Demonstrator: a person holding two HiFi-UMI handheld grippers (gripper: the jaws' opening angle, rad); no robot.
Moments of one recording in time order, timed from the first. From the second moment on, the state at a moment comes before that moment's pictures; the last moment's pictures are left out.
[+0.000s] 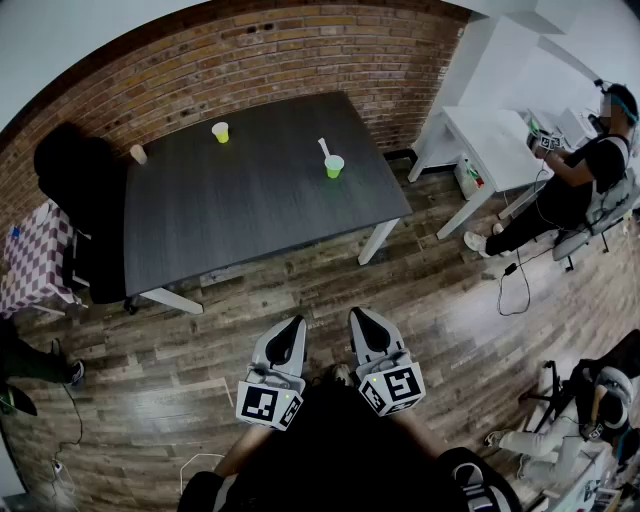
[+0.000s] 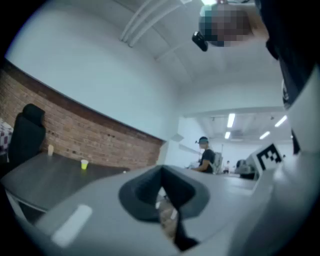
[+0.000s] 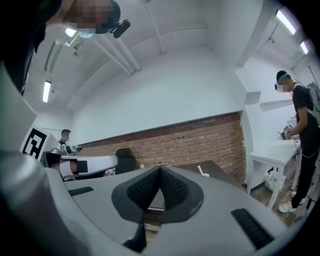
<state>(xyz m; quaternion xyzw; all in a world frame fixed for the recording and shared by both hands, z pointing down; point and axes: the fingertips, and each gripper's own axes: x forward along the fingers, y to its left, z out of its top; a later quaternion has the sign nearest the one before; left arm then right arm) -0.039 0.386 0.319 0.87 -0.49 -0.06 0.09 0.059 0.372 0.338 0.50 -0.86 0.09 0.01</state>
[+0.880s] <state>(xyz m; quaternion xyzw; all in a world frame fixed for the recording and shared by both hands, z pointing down) -0.009 0.382 0.321 0.87 -0.48 -0.05 0.09 0.088 0.370 0.340 0.49 -0.87 0.12 -0.02</state>
